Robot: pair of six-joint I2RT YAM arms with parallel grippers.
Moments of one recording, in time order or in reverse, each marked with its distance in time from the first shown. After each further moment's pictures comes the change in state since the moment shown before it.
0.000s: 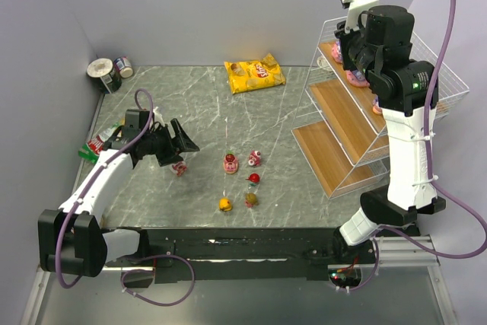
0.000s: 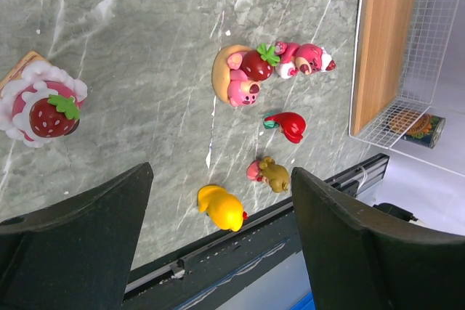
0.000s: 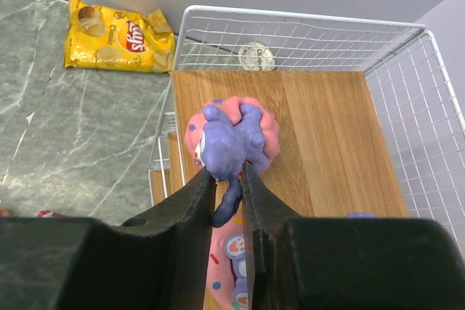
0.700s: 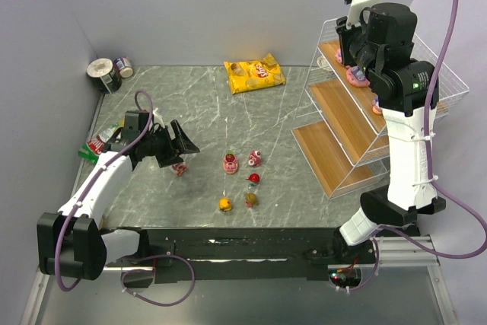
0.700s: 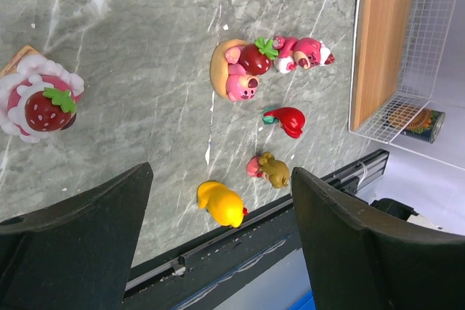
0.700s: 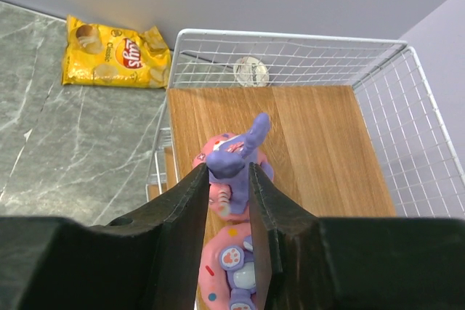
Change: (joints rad) left arm 0.000 -0.019 -0.015 -0.001 0.010 0.005; right arm 0.000 0.000 0.000 0.047 0.010 -0.008
